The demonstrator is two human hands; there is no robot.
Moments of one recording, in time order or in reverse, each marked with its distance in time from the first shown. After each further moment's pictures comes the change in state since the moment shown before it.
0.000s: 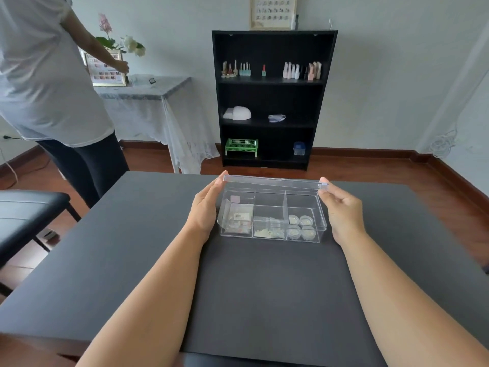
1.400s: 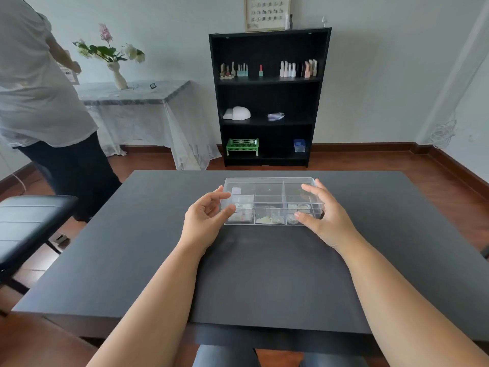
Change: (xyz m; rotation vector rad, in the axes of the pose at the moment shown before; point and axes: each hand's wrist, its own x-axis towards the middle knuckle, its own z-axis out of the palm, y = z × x) left_hand -0.055 -0.010 -0.018 0.116 0.007 0.090; right_hand -0.072 -0.020 -0.006 -0.558 -0.354 -0.187
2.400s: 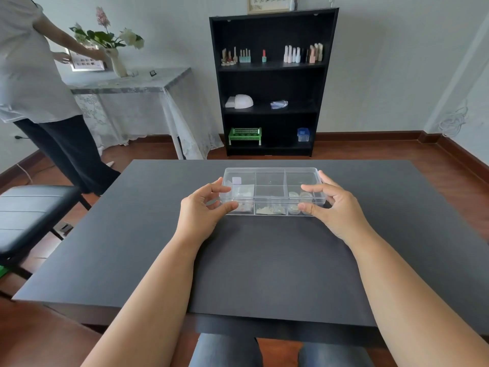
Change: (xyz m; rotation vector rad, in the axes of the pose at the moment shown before) left_hand -0.005 0.009 -0.003 0.231 0.047 0.055; right_hand -0.002 -0.001 -0.007 0.082 0.006 0.004
